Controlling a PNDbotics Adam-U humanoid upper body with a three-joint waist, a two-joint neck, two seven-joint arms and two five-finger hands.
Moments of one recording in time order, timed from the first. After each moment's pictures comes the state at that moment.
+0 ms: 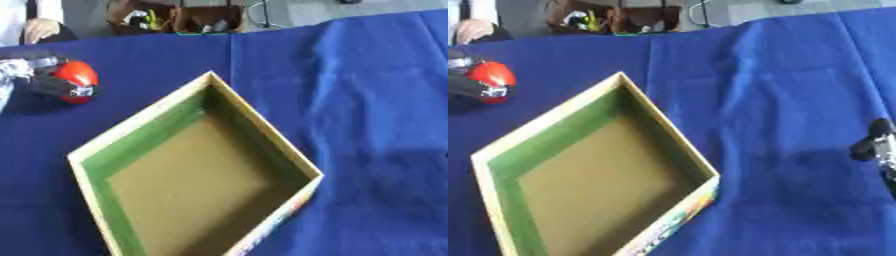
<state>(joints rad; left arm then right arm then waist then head) -1.17 0.64 -0.02 -0.90 -0.86 0.11 -0.68 -0.26 -0.35 -0.13 -1.99 0.21 0.10 -0.12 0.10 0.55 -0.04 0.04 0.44</state>
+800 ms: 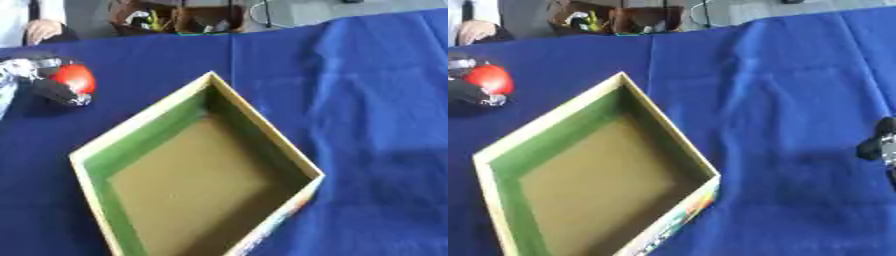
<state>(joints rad) -1.18 0.64 -0.02 -0.87 -0.80 0.16 -0.70 -0.26 -0.34 -0.14 -1.99 0.21 0.10 -0.14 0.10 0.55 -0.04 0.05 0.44</state>
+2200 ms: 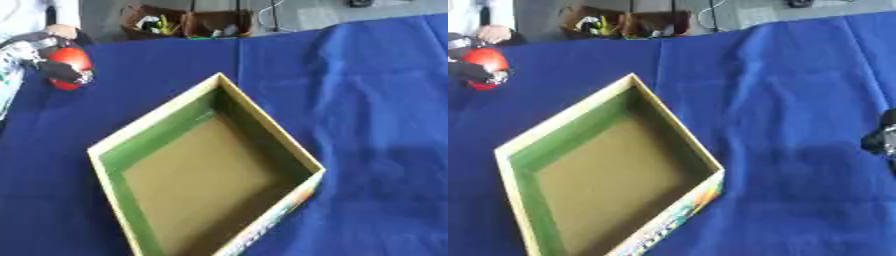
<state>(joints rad) -1.19 0.62 -0.03 -0.90 -0.71 0.26 -0.56 -0.25 -0.33 -0.15 -1.99 0.22 0.12 -0.15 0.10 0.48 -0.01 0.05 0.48</state>
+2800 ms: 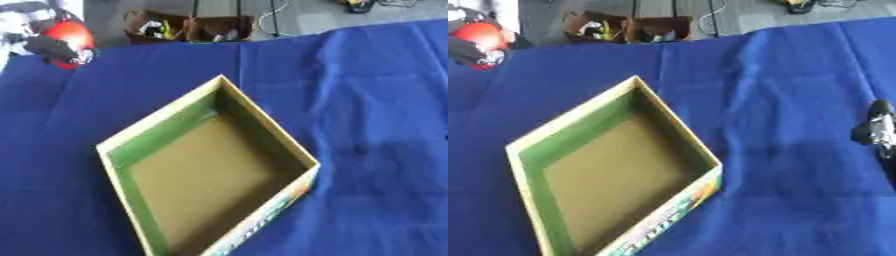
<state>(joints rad) -1.15 0.69 -0.17 -1.20 -0.60 0.27 -0.70 -0.24 -0.33 -0.15 -1.99 0.21 0.13 -0.15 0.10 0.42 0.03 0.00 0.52</state>
